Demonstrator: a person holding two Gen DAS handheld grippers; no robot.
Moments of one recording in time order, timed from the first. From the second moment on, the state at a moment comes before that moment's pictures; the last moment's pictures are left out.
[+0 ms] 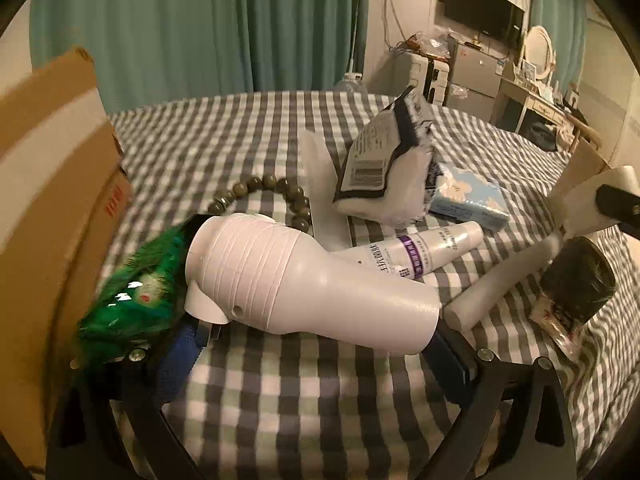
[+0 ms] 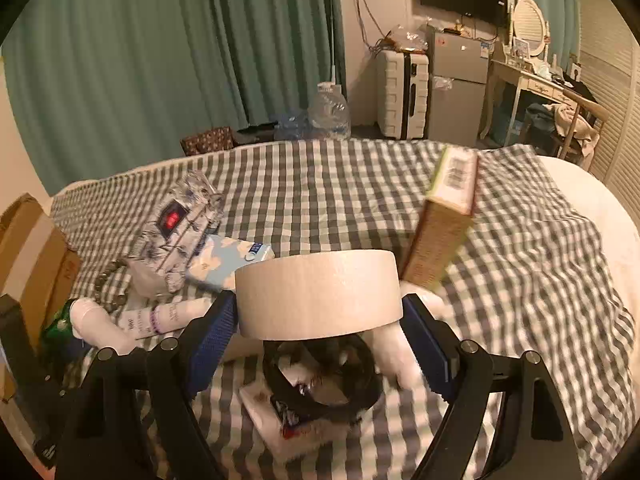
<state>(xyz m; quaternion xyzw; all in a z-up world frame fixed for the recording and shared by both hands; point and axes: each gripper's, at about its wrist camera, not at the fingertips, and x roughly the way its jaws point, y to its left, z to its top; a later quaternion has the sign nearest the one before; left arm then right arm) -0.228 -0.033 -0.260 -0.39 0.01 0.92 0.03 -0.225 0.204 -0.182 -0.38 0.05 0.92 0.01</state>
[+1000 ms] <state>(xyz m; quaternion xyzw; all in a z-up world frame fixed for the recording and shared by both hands) -0.130 0.003 -0.106 -0.34 0.00 0.94 0.08 -0.085 0.200 -0.069 -0.33 0.08 0.94 -0.01</state>
